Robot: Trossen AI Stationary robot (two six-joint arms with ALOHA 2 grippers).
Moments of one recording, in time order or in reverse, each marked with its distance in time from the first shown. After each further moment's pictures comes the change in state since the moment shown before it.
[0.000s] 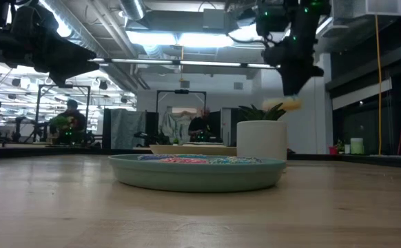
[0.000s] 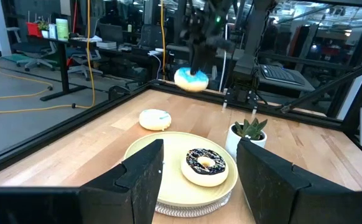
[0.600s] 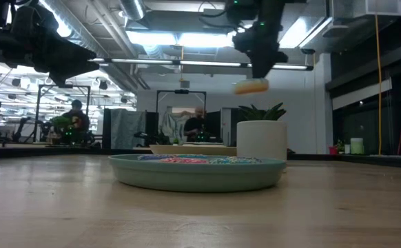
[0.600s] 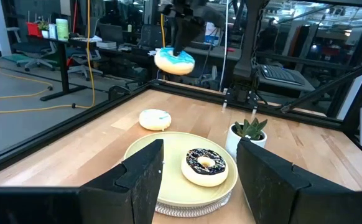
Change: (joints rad) left arm 0.000 0.000 0.000 0.000 0.000 0.000; right arm 0.001 0.284 0.502 -0.216 -0.001 -0.145
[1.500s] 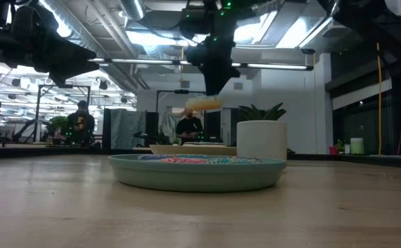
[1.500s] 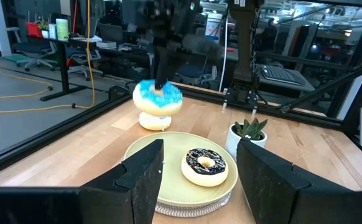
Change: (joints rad) left arm 0.000 0.000 0.000 0.000 0.000 0.000; right arm 0.108 0.462 0.508 -0.071 -0.022 -0.105
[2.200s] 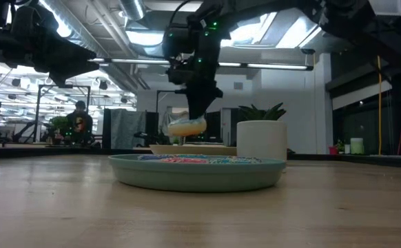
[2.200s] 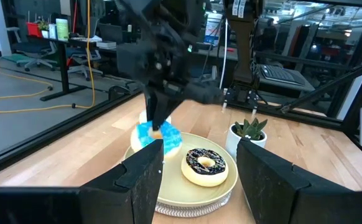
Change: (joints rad) left arm 0.000 0.000 0.000 0.000 0.000 0.000; right arm 0.048 0.134 0.004 0.132 -0.026 -0.078
